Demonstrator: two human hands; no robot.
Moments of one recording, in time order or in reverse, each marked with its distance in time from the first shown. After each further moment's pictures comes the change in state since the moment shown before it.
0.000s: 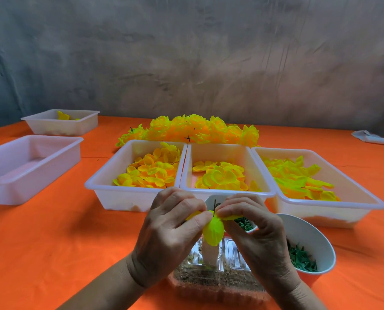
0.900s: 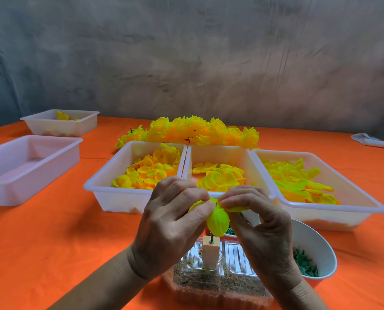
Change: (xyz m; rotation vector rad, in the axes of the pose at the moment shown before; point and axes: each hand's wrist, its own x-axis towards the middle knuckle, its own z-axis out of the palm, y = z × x) left_hand 0.018 -0.005 -0.003 0.016 0.057 0.028; right_hand 0.013 -0.009 0.002 0.055 0.093 -0.022
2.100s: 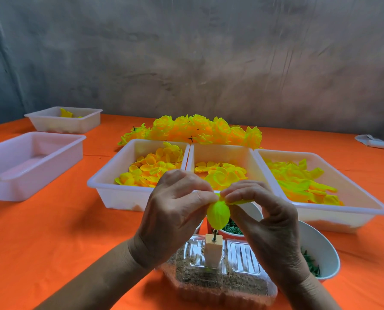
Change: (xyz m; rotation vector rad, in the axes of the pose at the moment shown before) left_hand 0.009 -0.005 -0.003 -0.193 -0.060 -0.193; right_hand 0.009 -0.008 -0.003 0.058 -0.058 0.013
